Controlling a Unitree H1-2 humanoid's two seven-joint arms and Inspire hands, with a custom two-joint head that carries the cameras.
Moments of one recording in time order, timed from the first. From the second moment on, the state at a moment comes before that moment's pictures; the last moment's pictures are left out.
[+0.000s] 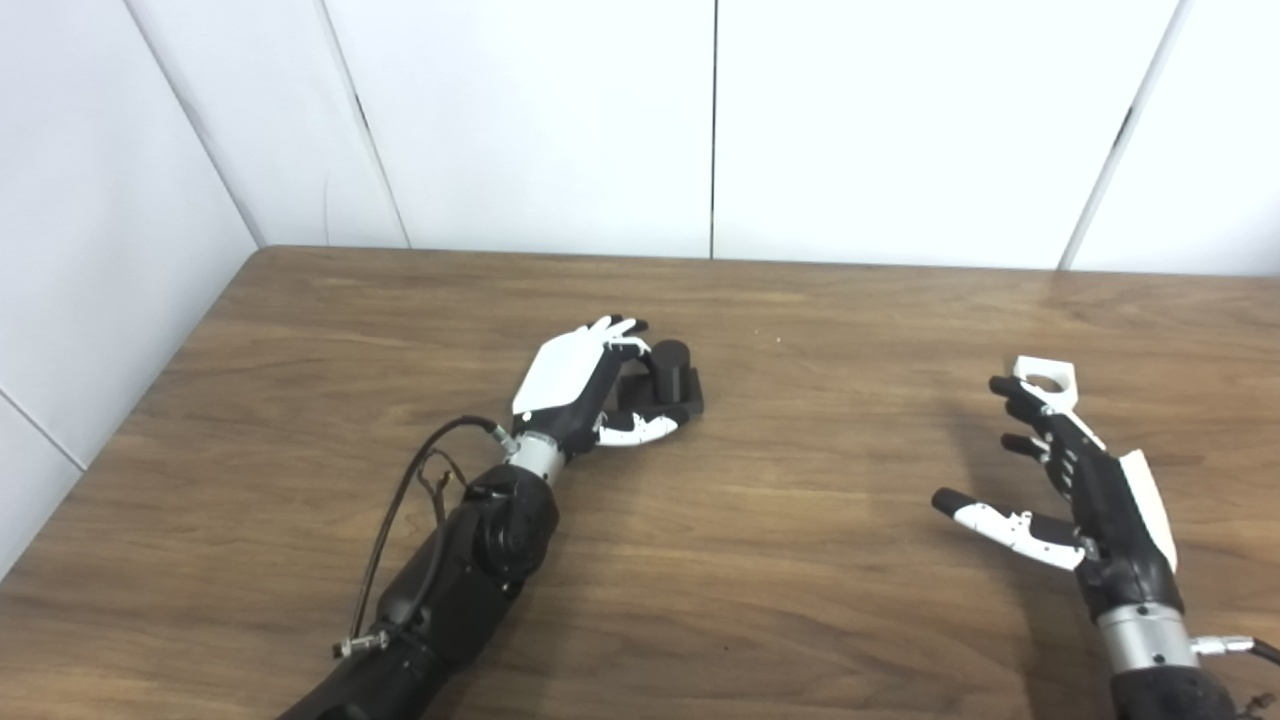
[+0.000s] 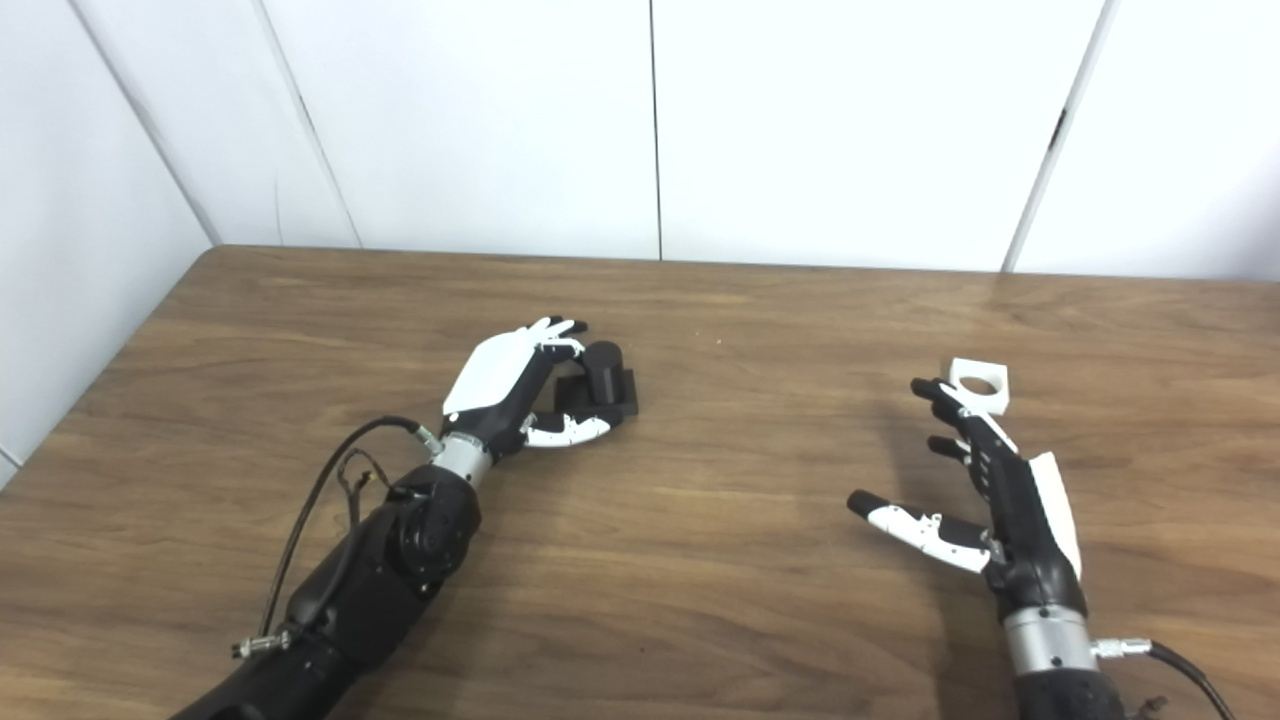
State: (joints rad) left arm -0.43 0.25 -0.34 0.41 0.65 -0.02 0.19; right arm -0.03 -0.16 -0.01 -0.16 -0.22 0.02 0.01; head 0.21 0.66
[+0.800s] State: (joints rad) left arm -0.37 0.23 -0.37 0.31 0.60 -0.05 0.10; right arm -0.04 -0.16 -0.01 -0.16 -0.25 0.02 0.00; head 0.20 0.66
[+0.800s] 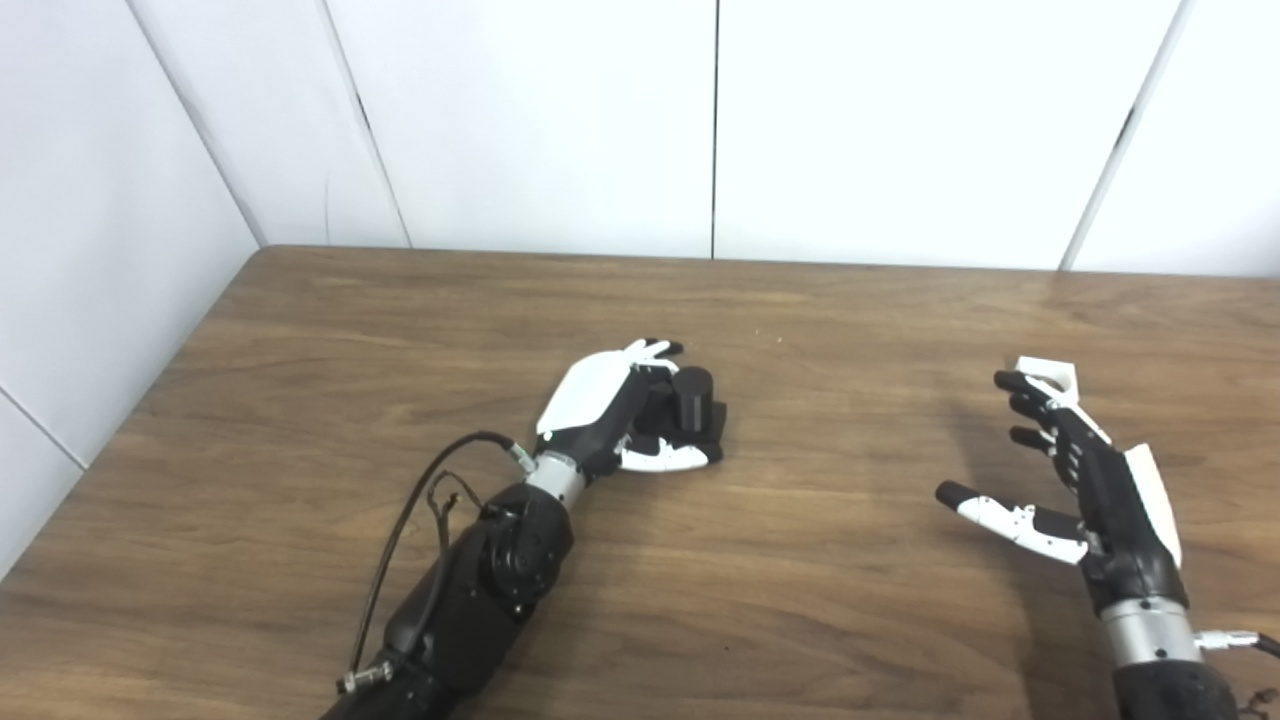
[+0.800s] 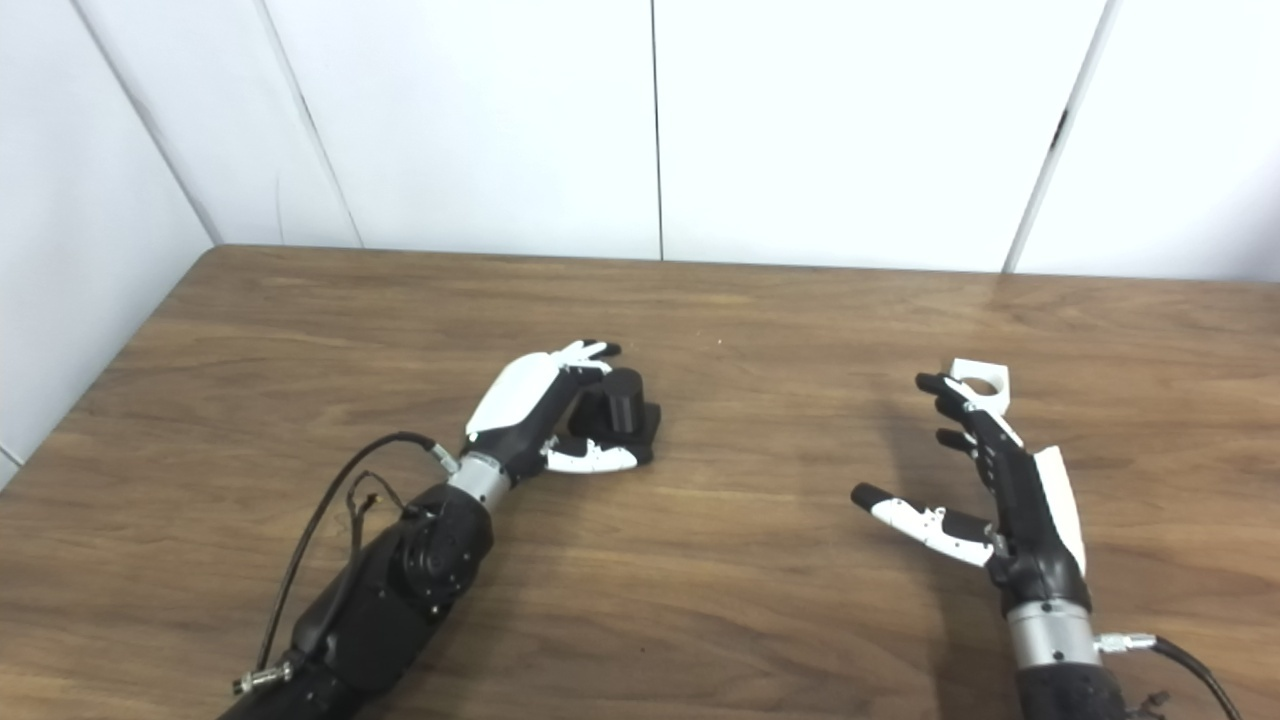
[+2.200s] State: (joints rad) left arm -0.29 0.19 -0.43 0.19 0.63 -0.10 0.02; right arm -0.04 -0.16 -0.01 -0.17 -0.25 0.02 -0.01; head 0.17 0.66
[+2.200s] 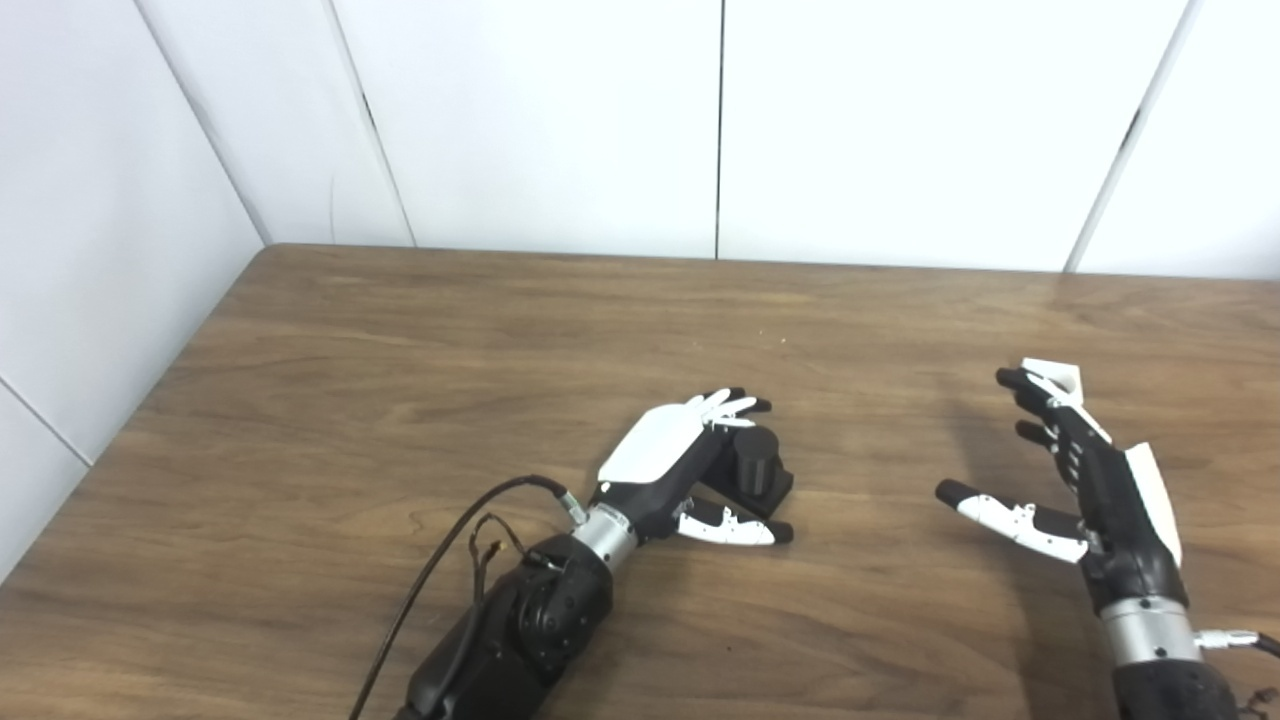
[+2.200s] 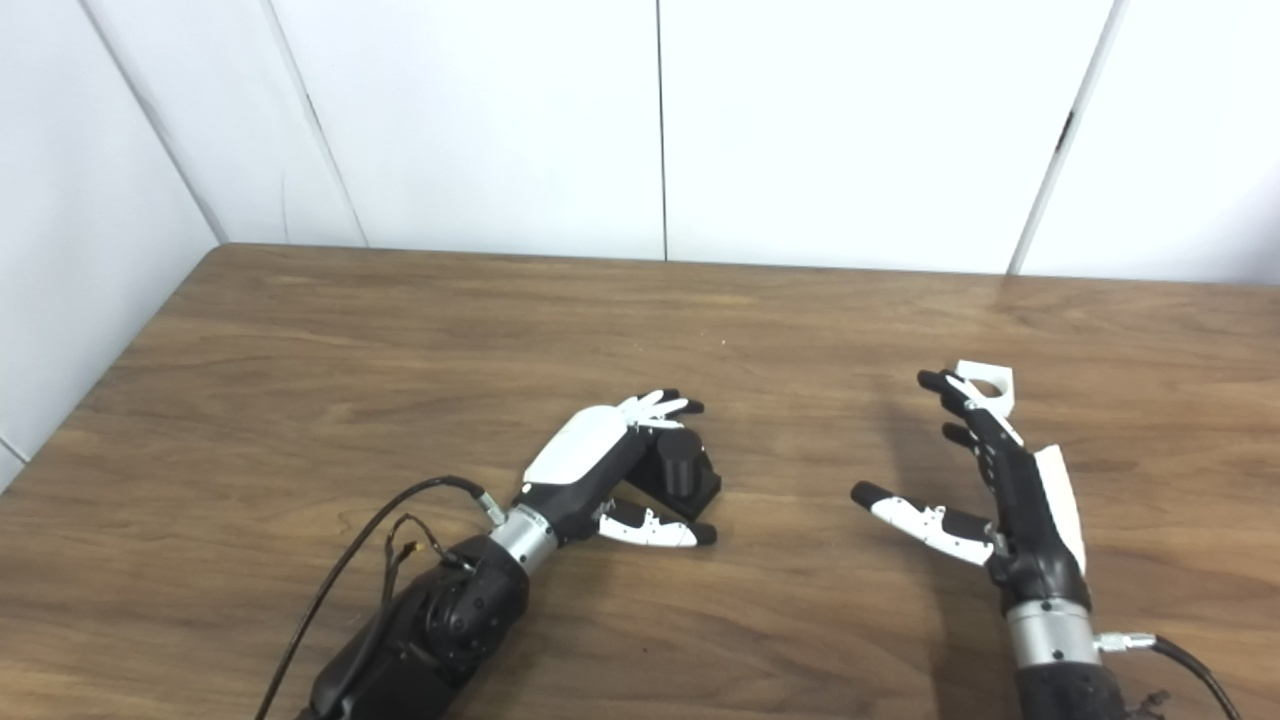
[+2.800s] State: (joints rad) left arm -0.30 0.21 -0.42 0.17 0.62 -0.14 -0.05; right arm -0.04 -0.16 -0.01 -0.17 -0.25 0.02 -0.01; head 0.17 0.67
